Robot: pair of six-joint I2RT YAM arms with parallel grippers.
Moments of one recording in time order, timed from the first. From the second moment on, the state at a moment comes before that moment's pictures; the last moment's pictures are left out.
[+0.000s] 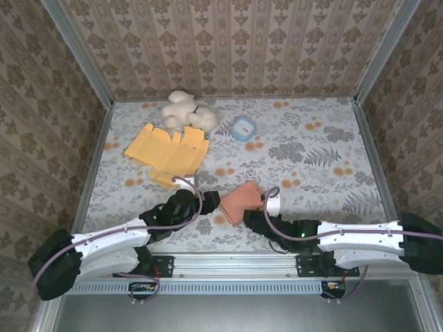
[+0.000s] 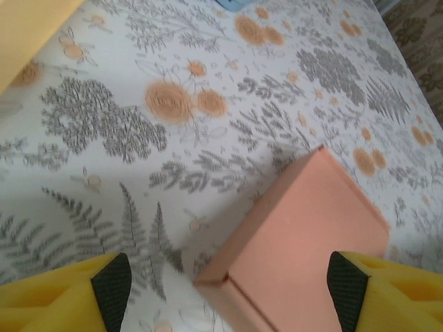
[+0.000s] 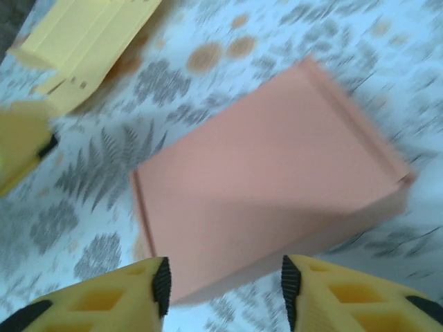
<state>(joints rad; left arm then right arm) -1.02 0.96 0.31 0.11 -0.26 -0.82 1.21 1.01 0.46 -0.22 0.59 0.98</state>
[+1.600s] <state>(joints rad) -1.14 1.53 0.57 0.30 -0.36 -0.91 0.60 1.27 0.56 -0.15 0.02 0.56</state>
